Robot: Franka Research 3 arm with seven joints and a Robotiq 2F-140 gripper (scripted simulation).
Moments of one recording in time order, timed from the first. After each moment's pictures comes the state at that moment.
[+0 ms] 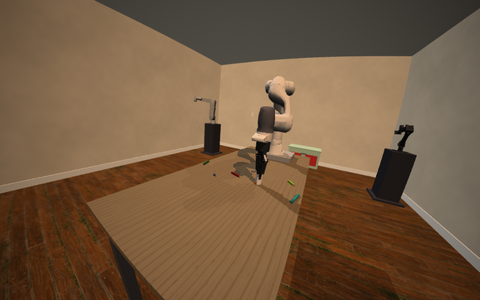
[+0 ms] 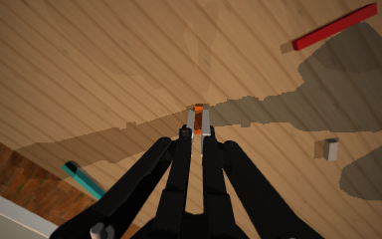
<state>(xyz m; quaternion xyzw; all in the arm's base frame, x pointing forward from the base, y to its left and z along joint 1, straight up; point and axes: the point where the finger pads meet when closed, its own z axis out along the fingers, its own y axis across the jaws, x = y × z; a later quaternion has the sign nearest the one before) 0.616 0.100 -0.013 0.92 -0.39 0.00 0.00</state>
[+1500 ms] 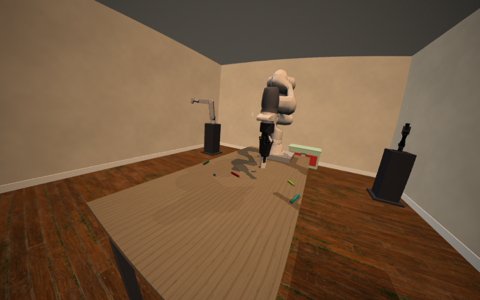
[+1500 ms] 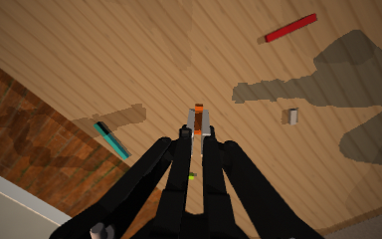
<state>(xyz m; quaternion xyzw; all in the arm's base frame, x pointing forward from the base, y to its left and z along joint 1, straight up) 0.605 0.108 0.087 0.93 -0.37 0.00 0.00</state>
